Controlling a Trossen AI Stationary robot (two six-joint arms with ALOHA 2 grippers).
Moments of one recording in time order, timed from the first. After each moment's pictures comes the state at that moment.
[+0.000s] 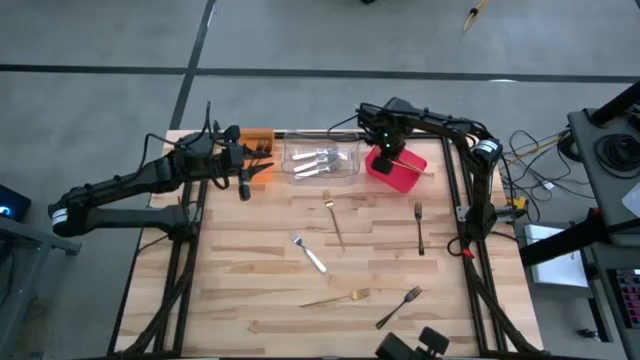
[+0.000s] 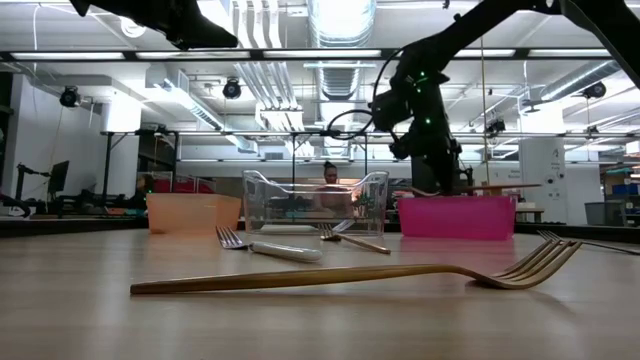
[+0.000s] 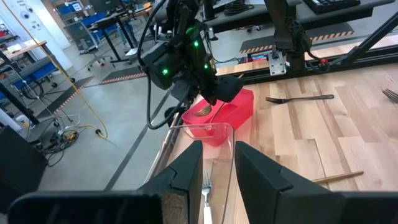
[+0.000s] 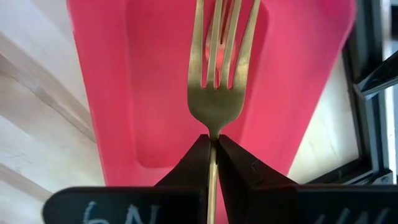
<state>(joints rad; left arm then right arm) 0.37 0.82 0.77 -0.18 0.06 0.33 -0.68 1.95 1.58 -1.31 0.12 -0.13</state>
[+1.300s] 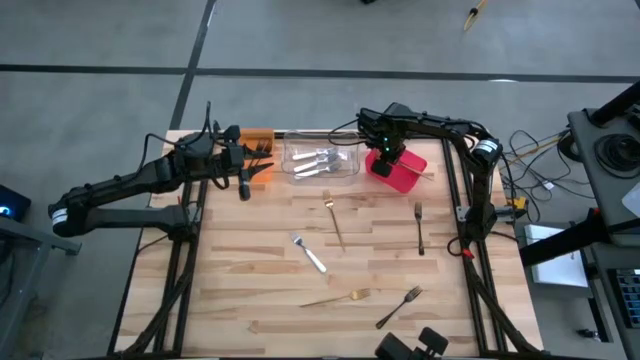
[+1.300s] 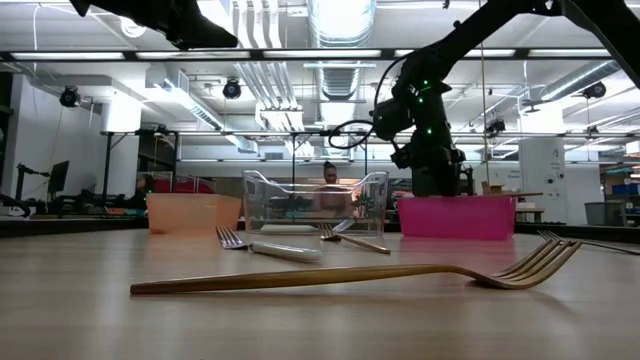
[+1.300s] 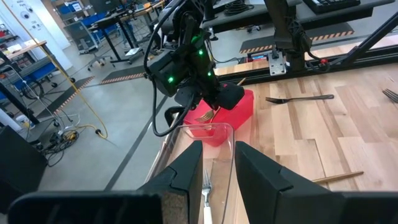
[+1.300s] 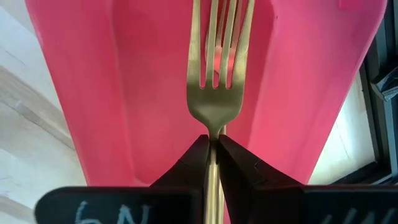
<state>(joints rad) 0.37 0.82 0.77 -0.18 0.06 0.33 -0.68 1.95 1.51 -1.22 0.13 -0.09</state>
